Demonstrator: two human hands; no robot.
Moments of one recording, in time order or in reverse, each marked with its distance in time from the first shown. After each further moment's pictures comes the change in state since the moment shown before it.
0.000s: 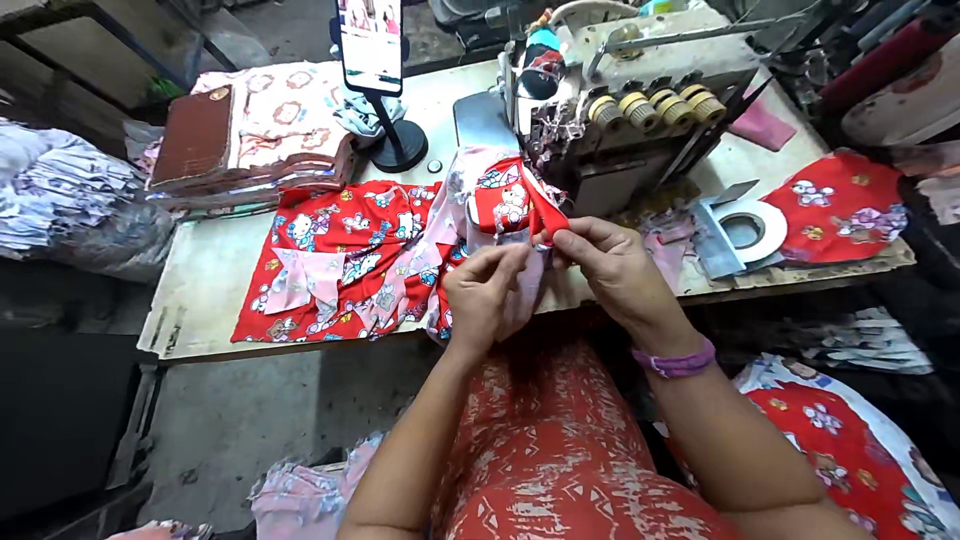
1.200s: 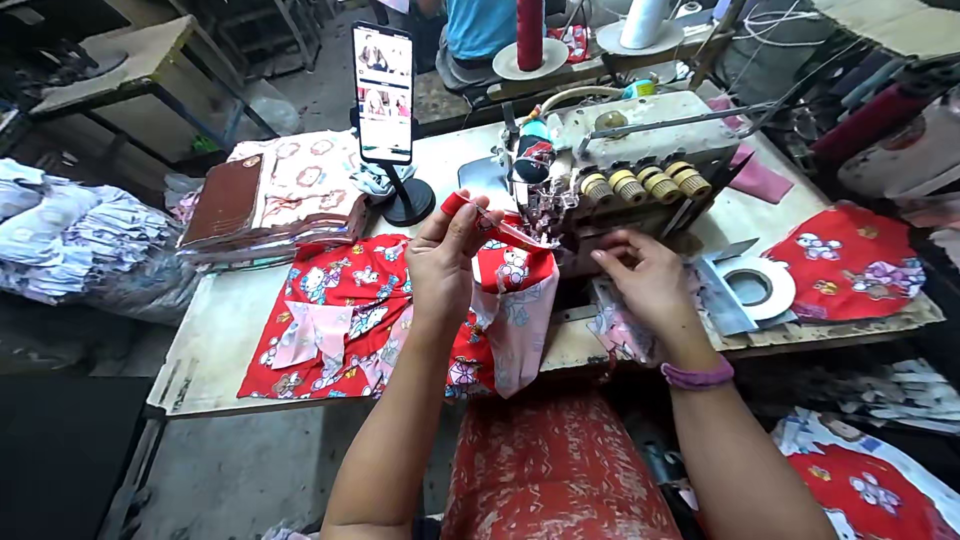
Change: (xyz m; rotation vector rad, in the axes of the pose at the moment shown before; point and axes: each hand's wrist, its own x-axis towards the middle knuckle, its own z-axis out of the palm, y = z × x) left_hand 0.098 0.038 -0.005 -0.414 0.116 -0.071; right_hand 0.041 0.005 -0.054 -0.888 0.319 0.006
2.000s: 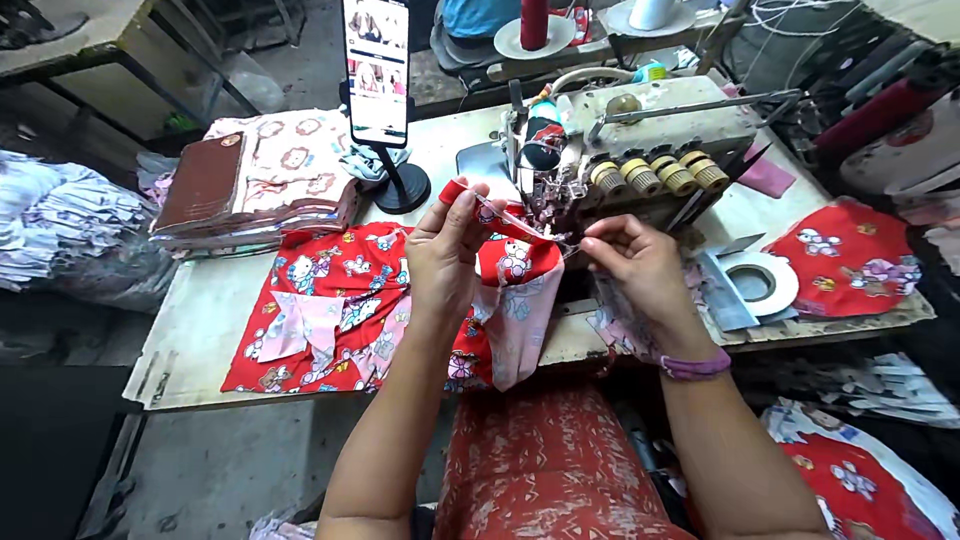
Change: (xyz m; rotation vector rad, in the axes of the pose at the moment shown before) left_hand 0.000 0.000 0.002 -0.095 0.071 -0.090; right_hand 0.004 -0.009 0.008 0.359 -0.074 -0.002
